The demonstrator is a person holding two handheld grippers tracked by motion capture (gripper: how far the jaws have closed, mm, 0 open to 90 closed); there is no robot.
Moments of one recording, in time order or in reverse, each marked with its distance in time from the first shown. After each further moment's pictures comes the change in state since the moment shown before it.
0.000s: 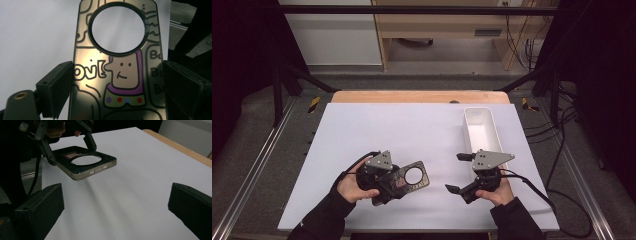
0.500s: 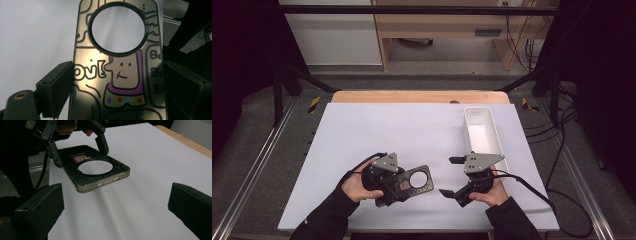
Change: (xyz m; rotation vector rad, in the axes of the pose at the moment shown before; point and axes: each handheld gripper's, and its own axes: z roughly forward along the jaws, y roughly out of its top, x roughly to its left) left arm -0.002 0.007 0.011 0.024 -0.051 0.038; right arm 0.007 0.002 0.015 0.037 0.063 -0.031
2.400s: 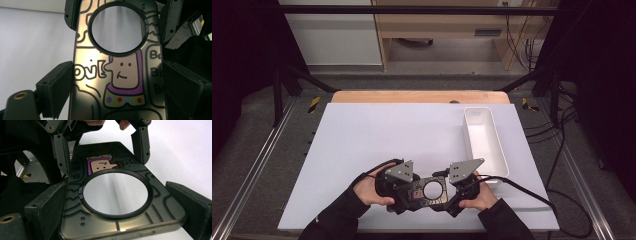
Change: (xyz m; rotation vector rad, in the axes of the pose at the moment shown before) left arm -0.021 0.024 0.021 -0.003 -0.099 0.139; right arm 0.014 -0.005 0.033 0.067 0.222 -0.029
